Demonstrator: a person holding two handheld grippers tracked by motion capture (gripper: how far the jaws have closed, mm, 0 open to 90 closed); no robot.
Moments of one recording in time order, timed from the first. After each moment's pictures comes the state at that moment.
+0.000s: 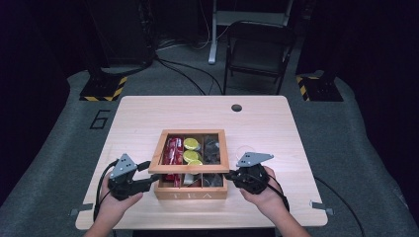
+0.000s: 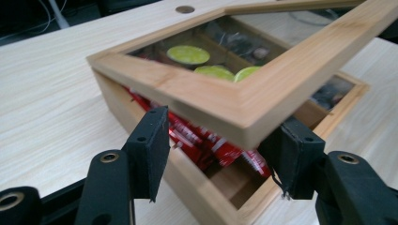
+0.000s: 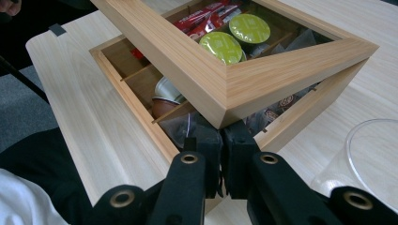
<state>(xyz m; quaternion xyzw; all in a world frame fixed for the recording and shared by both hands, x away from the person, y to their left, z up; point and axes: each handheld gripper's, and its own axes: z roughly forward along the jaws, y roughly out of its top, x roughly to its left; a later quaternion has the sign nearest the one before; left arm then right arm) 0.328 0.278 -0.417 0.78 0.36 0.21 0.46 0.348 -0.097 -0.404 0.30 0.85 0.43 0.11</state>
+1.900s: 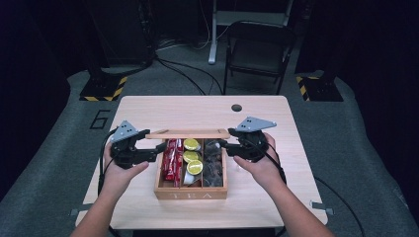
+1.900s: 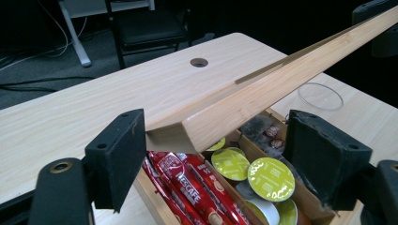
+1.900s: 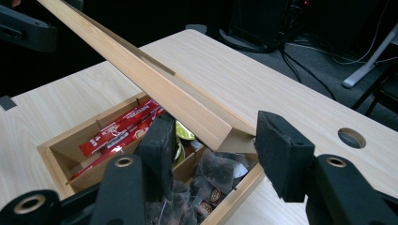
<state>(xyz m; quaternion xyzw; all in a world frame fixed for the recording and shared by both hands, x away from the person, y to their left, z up) 0.379 0.265 -0.349 0.76 0.38 0.22 0.49 0.395 -0.085 -0.333 0.31 0.80 0.47 0.21</state>
